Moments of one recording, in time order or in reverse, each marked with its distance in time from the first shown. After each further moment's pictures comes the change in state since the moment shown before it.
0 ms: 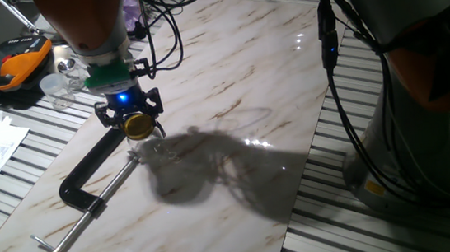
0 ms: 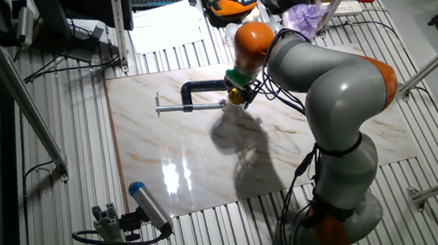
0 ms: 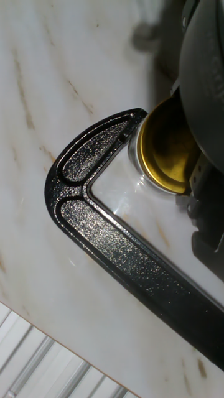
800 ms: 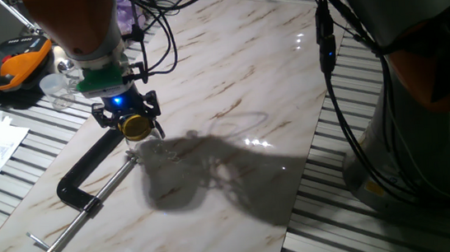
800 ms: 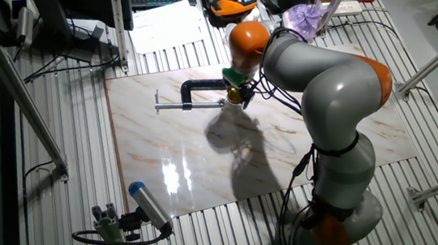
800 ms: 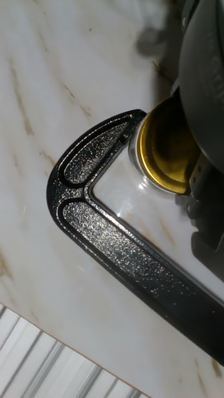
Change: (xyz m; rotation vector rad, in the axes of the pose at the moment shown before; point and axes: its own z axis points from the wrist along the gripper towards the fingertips) arm 0.002 0.004 0.002 0.035 -0.024 0.076
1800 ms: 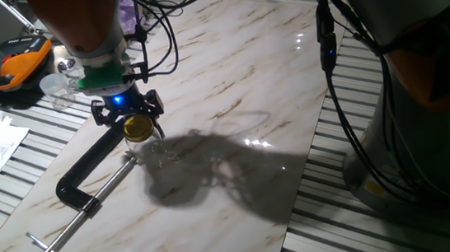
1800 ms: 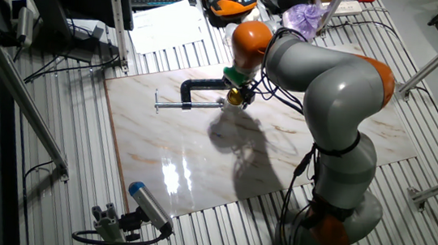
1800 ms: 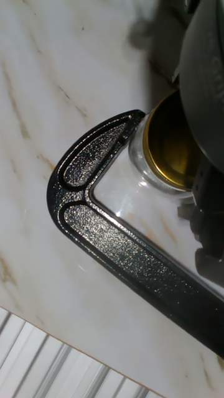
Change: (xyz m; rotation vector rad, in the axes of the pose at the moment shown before) arm -0.002 0.000 -0.004 -0.026 0.024 0.006
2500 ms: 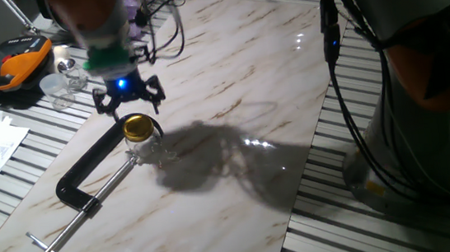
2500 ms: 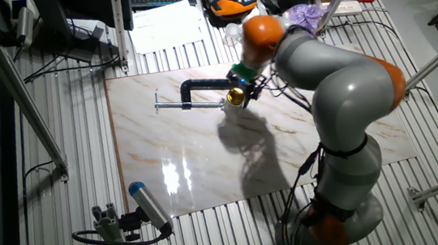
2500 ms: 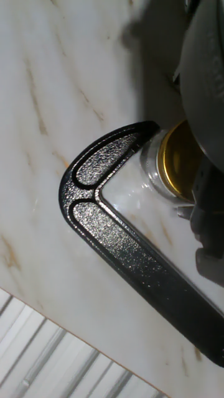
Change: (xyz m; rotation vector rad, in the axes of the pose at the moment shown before) arm -0.020 -0.010 -0.028 -0.046 0.056 -0.126
